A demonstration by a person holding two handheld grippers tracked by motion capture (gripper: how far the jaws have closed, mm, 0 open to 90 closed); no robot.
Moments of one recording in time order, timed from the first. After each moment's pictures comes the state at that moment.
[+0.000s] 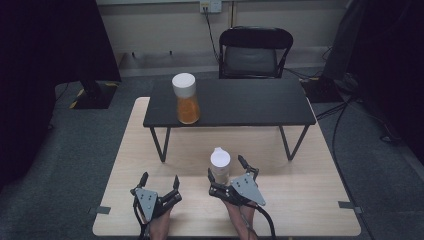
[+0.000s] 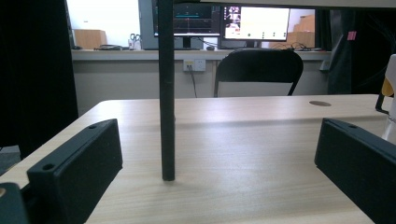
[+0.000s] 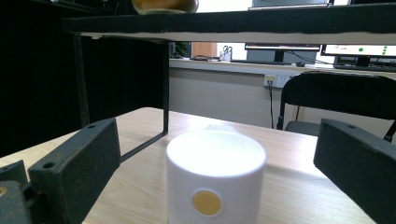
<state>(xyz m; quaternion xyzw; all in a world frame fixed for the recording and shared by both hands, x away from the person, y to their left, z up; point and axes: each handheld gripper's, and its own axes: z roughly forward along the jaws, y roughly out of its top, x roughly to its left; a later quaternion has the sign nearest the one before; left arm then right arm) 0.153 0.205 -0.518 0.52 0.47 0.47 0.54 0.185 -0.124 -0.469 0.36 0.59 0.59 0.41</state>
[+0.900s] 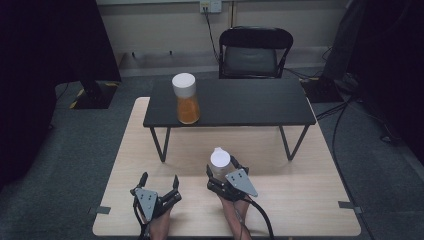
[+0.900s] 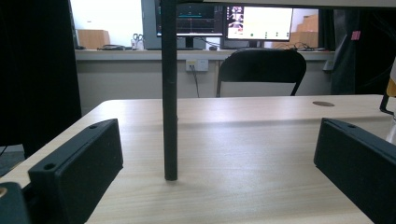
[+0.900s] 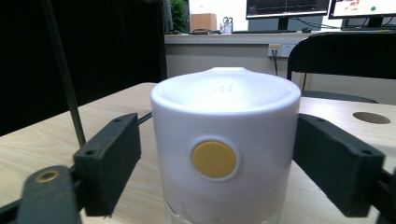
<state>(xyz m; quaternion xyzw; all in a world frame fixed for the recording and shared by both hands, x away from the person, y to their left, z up) 0.152 0.203 -0.518 0.52 0.47 0.47 0.54 0.207 -0.114 -0.484 0.40 0.61 0.58 0.37</state>
